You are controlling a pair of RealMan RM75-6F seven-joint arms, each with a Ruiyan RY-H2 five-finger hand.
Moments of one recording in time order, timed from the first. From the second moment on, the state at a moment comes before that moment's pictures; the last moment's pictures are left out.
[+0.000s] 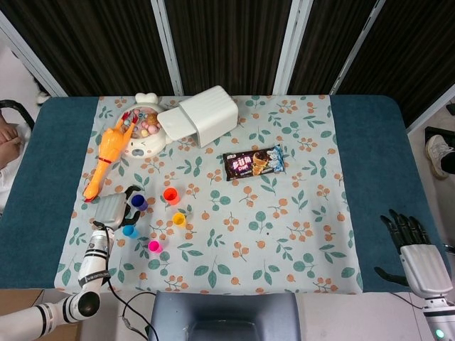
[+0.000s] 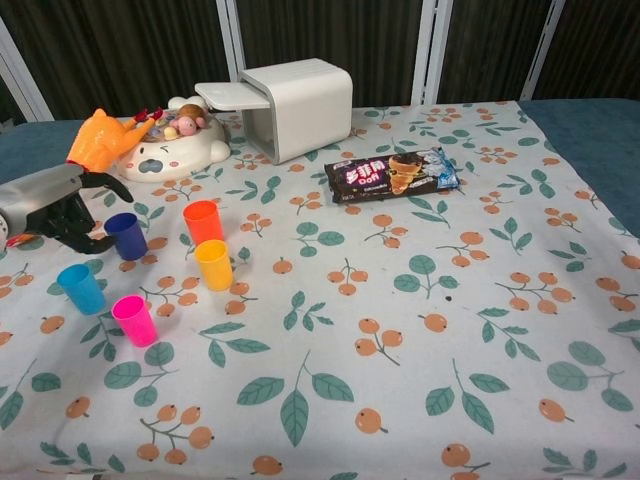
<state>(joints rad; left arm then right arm) -0.58 -1.56 -0.27 -1.43 0.87 1.04 0.36 0.03 -1.06 -0.02 -1.66 -1.59 1.48 -0.05</state>
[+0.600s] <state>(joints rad) -0.61 -1.62 -0.26 -1.32 0.87 1.02 0.31 0.03 -1.05 -0.01 -1.66 -1.59 1.48 -0.04</state>
